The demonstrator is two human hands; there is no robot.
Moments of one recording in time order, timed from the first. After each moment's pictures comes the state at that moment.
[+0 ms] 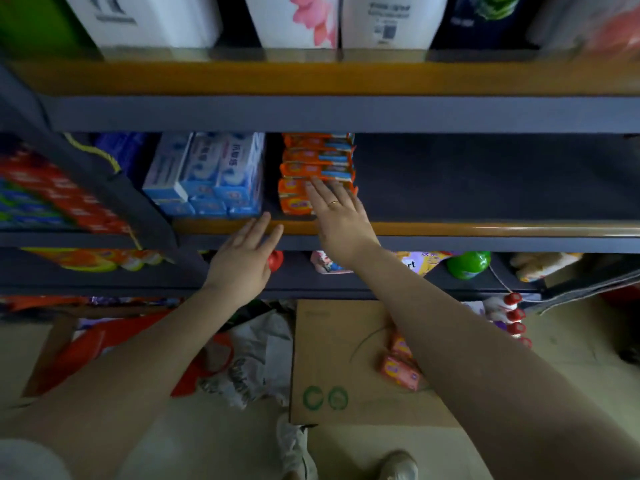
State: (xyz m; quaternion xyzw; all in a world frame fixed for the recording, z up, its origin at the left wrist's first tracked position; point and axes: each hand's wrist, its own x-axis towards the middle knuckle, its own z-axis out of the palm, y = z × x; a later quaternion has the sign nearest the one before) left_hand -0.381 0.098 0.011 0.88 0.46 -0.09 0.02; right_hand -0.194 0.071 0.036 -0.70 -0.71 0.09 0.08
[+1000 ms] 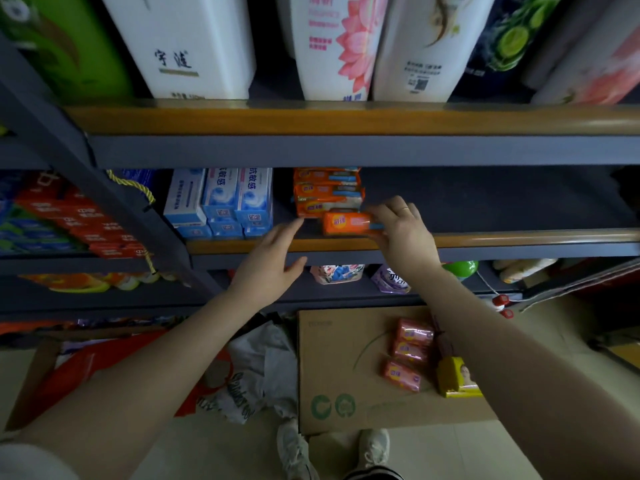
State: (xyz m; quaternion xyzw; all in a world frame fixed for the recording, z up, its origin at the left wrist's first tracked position) left_hand -0.378 0.109 0.051 0.86 0.41 0.16 0.28; right_hand -0.162 0.044 0.063 -0.77 -0.61 0.04 0.17
